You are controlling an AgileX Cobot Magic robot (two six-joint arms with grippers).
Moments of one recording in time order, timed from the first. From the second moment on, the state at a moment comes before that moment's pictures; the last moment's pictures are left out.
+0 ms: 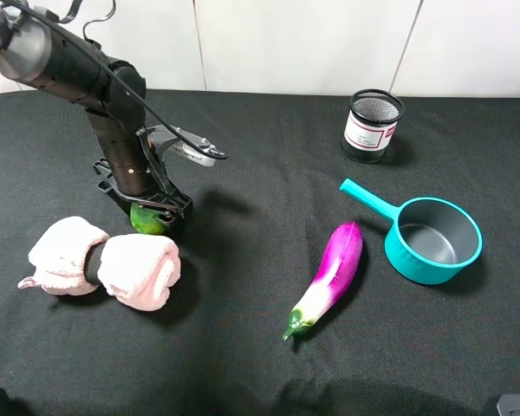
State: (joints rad) left arm -0.46 2.03 -1.09 0.02 0.62 0.05; right arm 0.04 -0.01 -0.50 -0.06 1.03 0.09
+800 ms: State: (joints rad) left arm -0.46 2.02 -1.36 -0.02 0.97 0.06; right arm 0.04 -0.01 -0.50 -0.06 1.03 0.09
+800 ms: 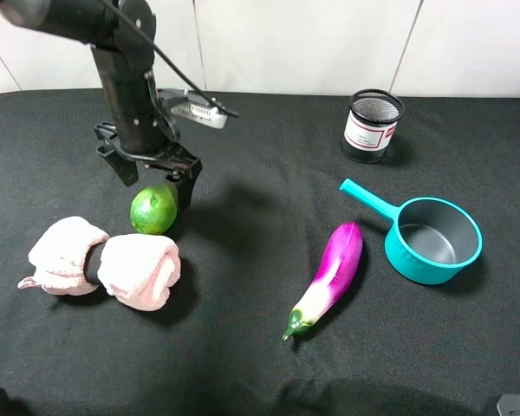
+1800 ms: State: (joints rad) left arm -0.46 1.38 -1.37 -0.05 1.18 0.06; right arm 0.04 -0.01 -0.50 -0.06 1.03 0.09
